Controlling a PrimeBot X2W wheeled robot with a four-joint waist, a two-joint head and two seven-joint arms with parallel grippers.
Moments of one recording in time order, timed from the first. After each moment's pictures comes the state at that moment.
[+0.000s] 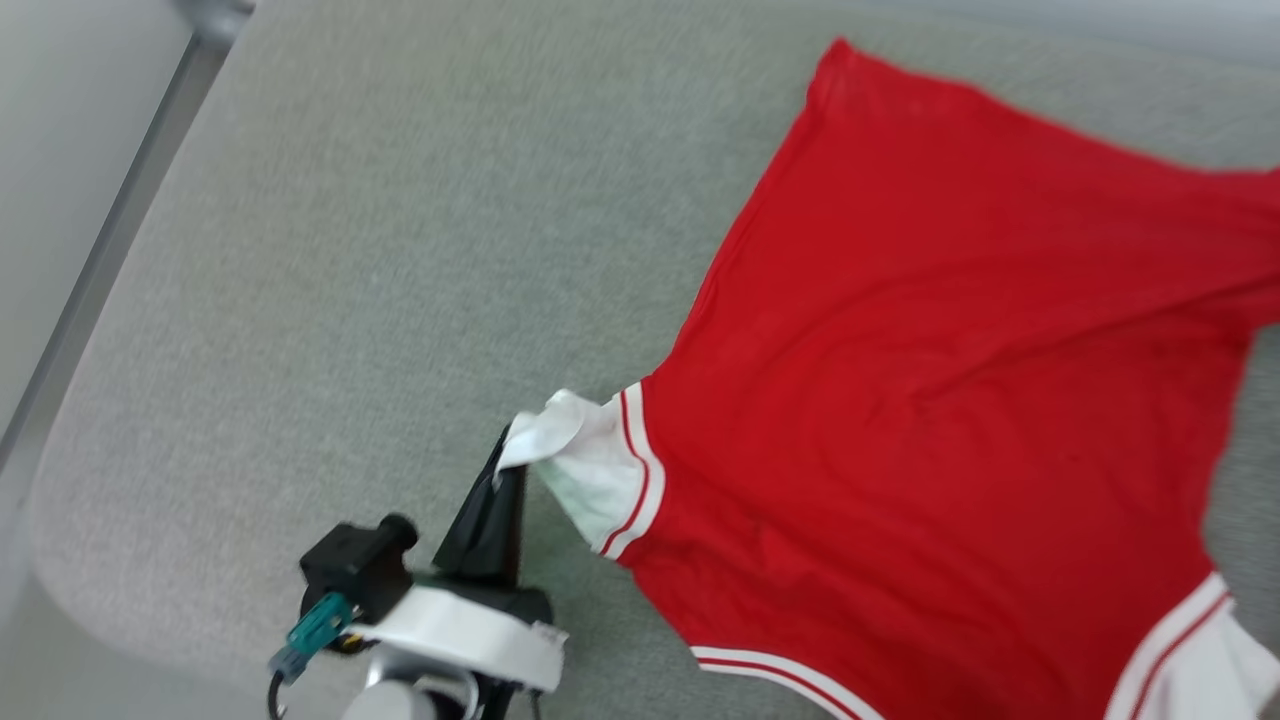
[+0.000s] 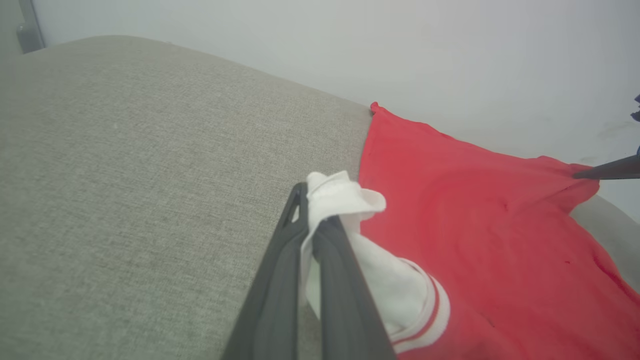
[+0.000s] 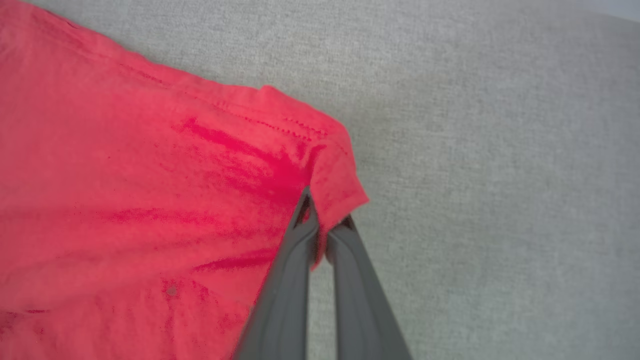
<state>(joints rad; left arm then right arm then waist) -0.10 0.06 -0.24 0.09 -0.42 -0.10 -0.26 -0.95 -0.50 -0.06 0.79 0.28 0.13 0.84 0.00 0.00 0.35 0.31</state>
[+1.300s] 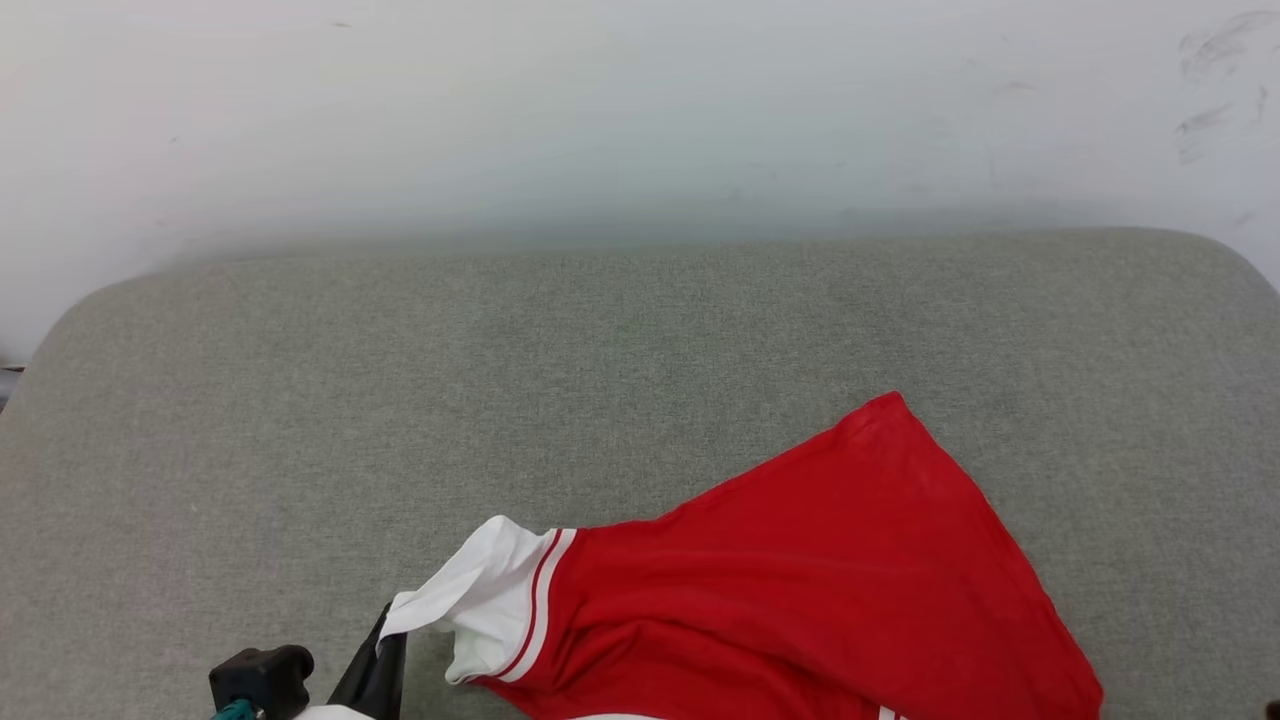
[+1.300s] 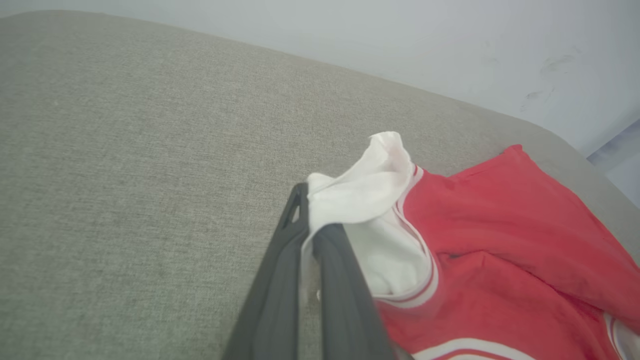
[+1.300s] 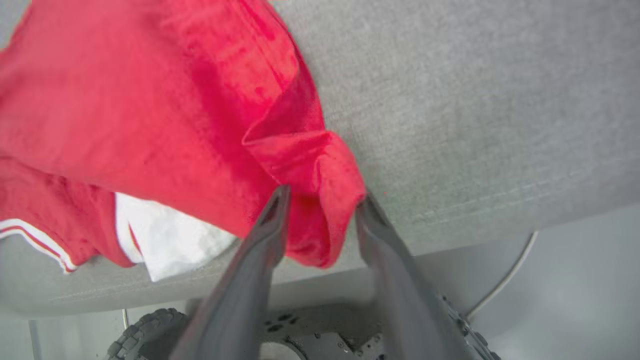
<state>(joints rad) 0.11 0.20 -0.15 0.17 -0.50 -0.05 -0.13 0.27 -0.07 -0.32 0.01 0.43 0.13 0.68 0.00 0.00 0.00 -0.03</state>
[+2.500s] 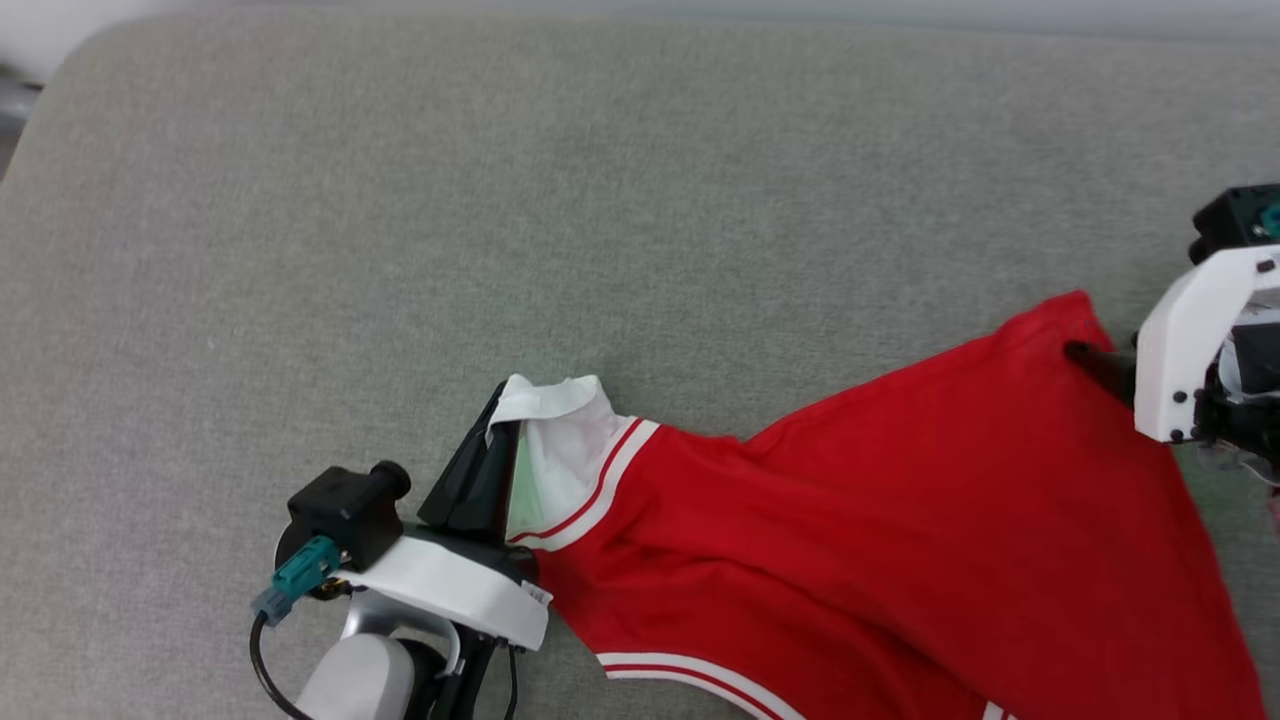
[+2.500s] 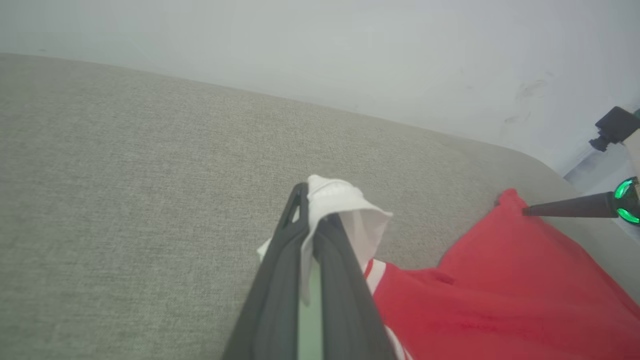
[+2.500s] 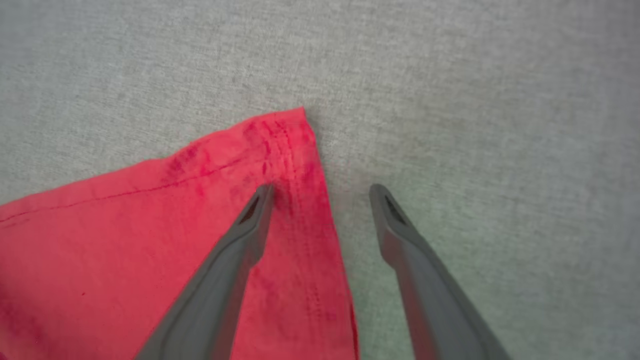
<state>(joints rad) -0.17 0.15 -0.28 0.05 -0.44 -0.08 -0.19 -0.65 -0.43 0.17 0.48 0.55 0.13 0.79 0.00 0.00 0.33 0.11</state>
